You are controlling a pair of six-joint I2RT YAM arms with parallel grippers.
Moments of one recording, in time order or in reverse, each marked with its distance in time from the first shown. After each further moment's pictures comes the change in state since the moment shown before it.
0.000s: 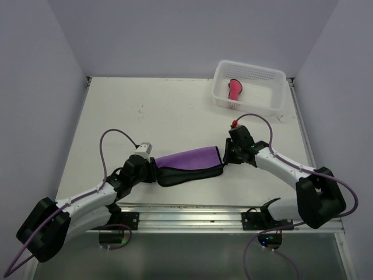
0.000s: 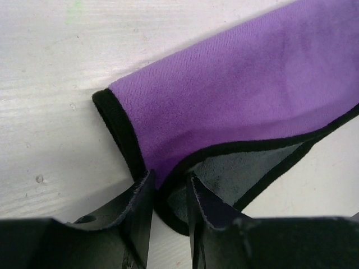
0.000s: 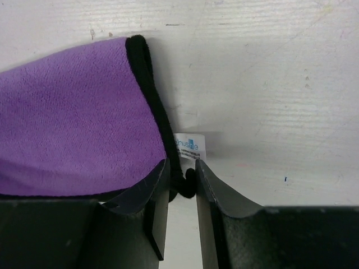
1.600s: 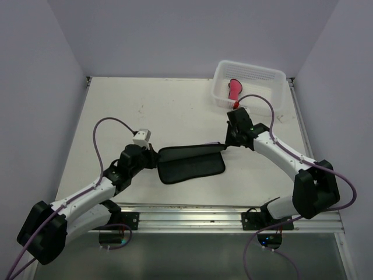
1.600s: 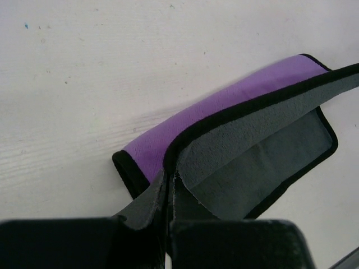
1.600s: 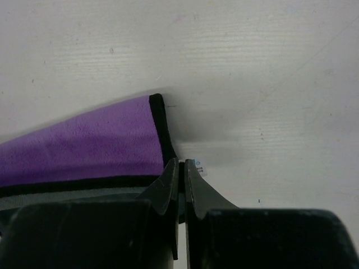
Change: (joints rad) left arm 0.051 -0.010 0.137 0.037 -0.043 0.123; right arm -0.026 0.096 0.293 -0.145 0.156 -0.018
